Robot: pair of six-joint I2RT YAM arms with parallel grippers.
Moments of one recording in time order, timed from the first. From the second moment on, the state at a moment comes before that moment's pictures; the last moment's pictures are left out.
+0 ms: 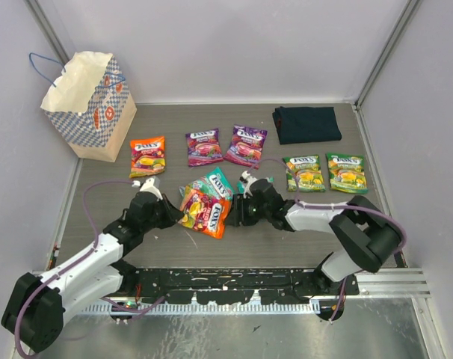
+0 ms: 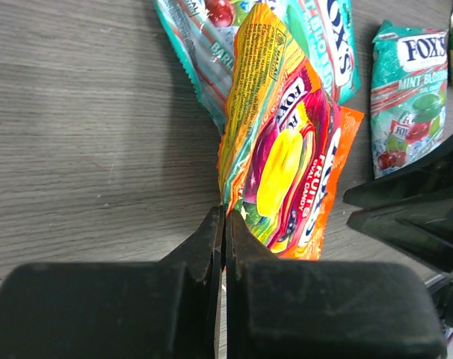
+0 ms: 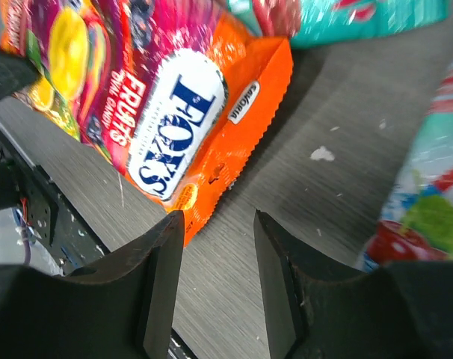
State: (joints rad) left arm -0.51 0.86 0.32 -0.07 0.03 -0.77; right arm 0.72 1.47 0.57 0.19 -0.31 0.65
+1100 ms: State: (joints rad) left arm -0.51 0.86 0.29 -0.14 0.00 -0.74; right arm 0.79 1.64 0.48 0.59 -0.33 0.87
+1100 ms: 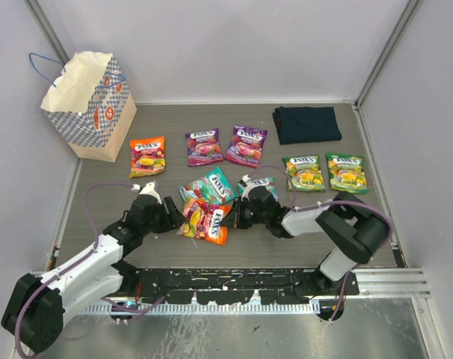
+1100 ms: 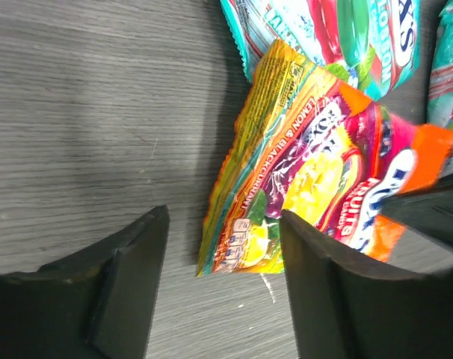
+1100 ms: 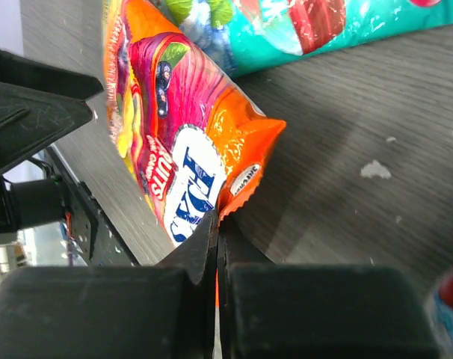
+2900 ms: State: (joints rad) left arm -0.41 1.33 1.15 -0.43 1.17 0.17; right arm 0.79 1.29 1.18 -0.67 -0.74 0.16
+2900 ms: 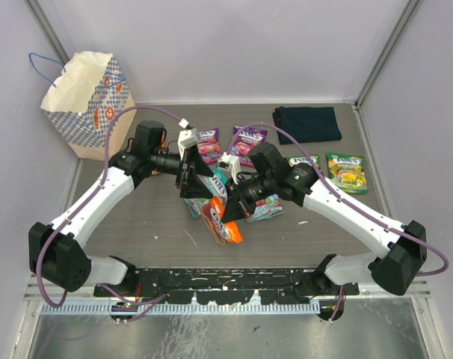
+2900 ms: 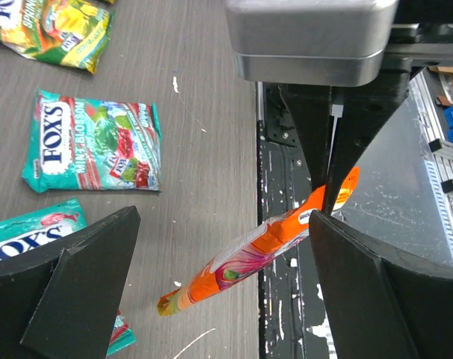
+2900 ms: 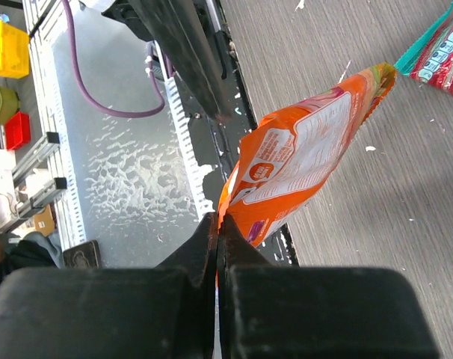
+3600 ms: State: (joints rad) left arm -0.46 1.36 1.08 -0.41 1.31 0.20; right arm 0.78 1.34 1.18 -0.62 -0.77 0.17
